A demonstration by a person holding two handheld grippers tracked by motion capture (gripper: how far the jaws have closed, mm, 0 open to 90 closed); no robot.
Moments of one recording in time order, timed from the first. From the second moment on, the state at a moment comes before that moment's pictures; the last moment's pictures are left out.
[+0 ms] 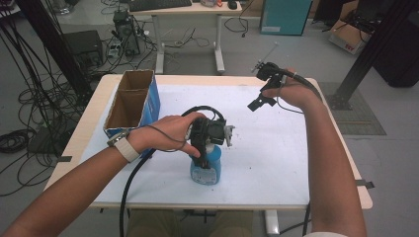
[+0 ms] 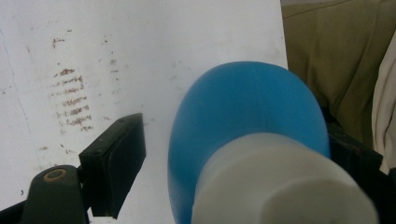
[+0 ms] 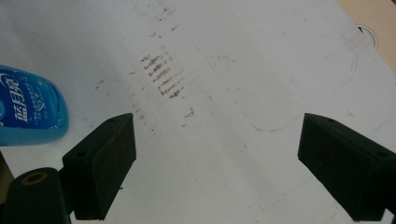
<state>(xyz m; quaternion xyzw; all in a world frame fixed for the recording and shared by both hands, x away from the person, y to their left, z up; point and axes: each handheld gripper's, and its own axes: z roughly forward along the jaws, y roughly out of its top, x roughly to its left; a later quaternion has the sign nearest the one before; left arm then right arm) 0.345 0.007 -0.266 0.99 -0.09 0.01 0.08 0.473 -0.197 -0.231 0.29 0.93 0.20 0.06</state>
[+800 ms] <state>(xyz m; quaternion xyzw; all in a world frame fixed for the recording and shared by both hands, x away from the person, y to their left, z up) 0.342 0.007 -0.266 0.99 -0.11 -0.01 0.07 0.473 -0.199 -0.232 0.29 0.93 0.20 0.06</state>
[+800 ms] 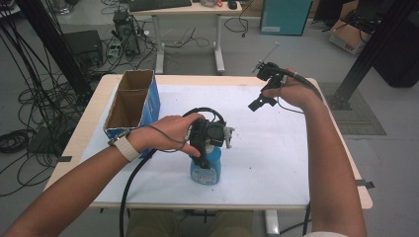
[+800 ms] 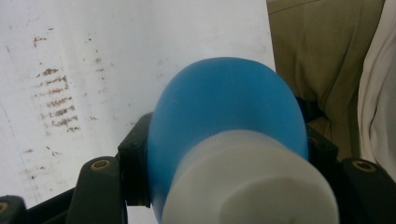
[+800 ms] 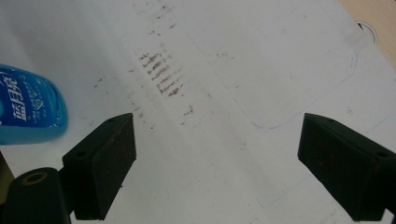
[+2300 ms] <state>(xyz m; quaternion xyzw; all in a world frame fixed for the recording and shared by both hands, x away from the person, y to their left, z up) 0.342 0.008 -0.266 0.99 -0.10 -0.01 0.07 0.472 -0.198 -0.230 0.29 0.93 0.20 0.06</state>
